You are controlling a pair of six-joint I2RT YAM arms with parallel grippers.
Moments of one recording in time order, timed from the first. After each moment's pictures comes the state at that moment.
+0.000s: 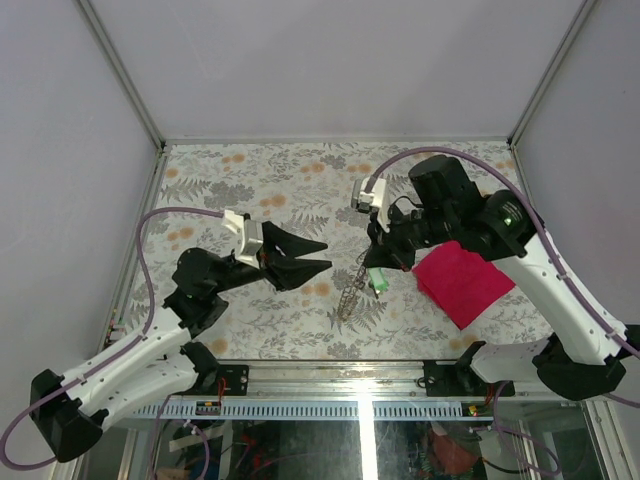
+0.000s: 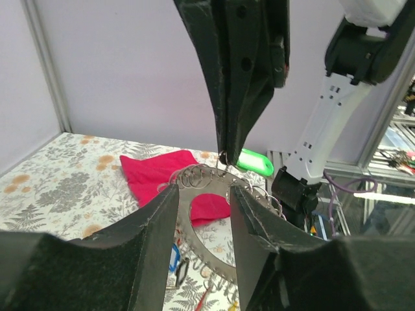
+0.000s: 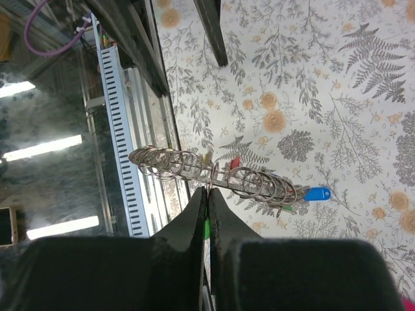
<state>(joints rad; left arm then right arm) -0.75 0.79 0.61 0.57 0.58 -0.27 0.77 1.26 1.68 -1.18 -0.54 -0.29</state>
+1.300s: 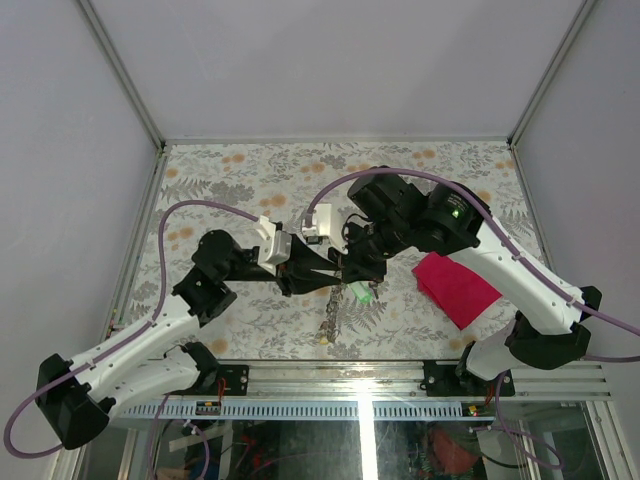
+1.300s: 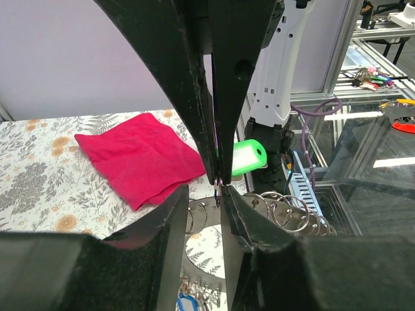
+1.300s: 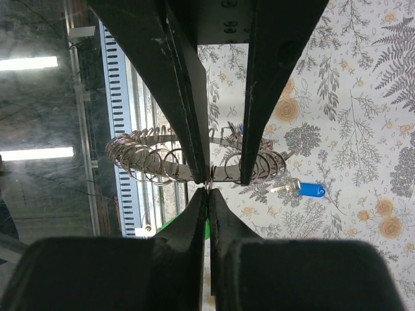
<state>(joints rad) -0.75 0.91 0.69 0.41 0.86 -0.09 1.03 1.51 1.96 -1.40 -0.36 -0.36</state>
